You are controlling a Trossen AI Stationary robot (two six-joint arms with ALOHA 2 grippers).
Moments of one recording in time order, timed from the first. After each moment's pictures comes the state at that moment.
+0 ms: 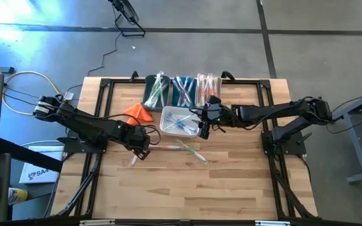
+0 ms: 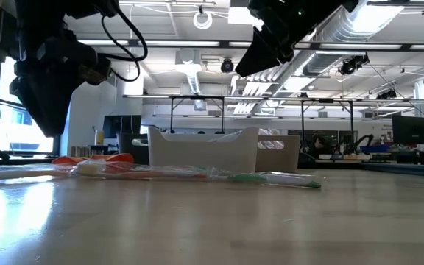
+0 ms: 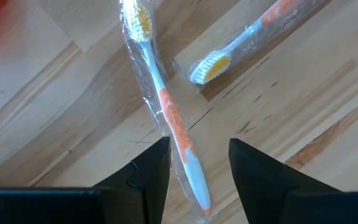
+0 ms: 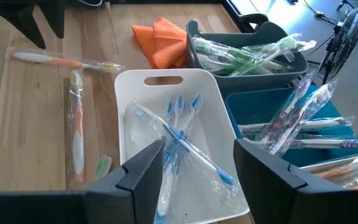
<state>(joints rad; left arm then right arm) -0.22 1.29 0.82 -0.85 -0.09 -1.11 -0.03 1.43 1.01 -0.20 0.31 0.06</state>
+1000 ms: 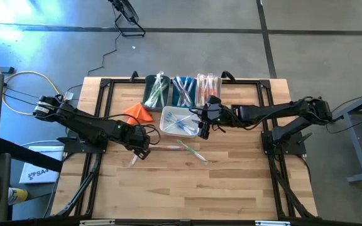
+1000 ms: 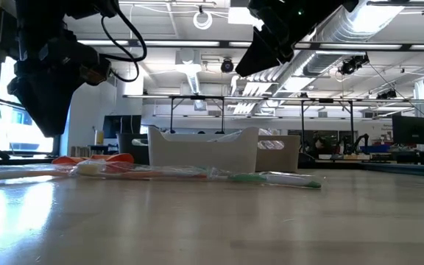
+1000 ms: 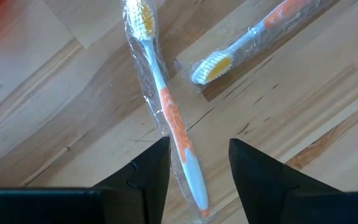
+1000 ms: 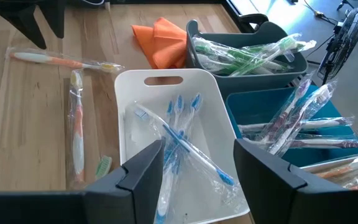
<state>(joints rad) -0.22 1.29 0.82 -0.85 -0.09 -1.13 -0.03 1.43 1.01 -0.20 0.31 0.06</state>
